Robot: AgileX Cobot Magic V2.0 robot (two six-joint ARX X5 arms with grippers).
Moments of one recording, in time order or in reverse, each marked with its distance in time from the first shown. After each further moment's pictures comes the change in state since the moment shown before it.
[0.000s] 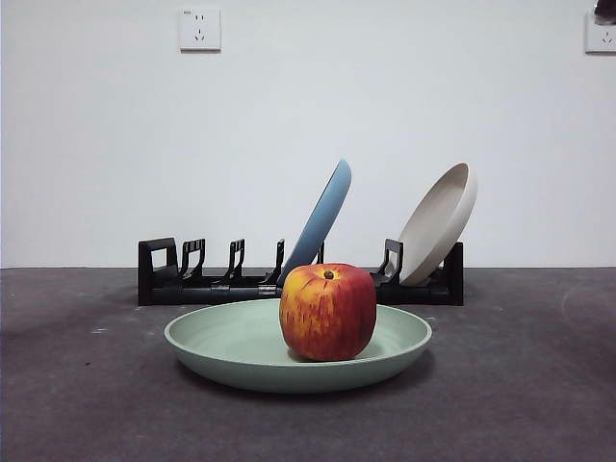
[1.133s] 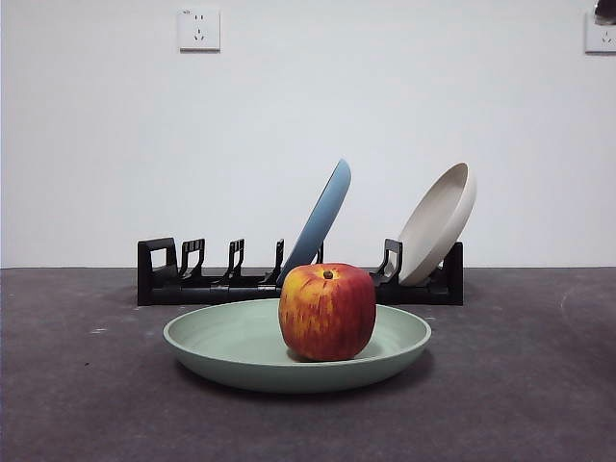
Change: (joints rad) left arm 0.206 -0.535 -0.907 0.118 0.016 -0.169; right arm 0.000 0.000 0.000 0.000 0.000 0.000
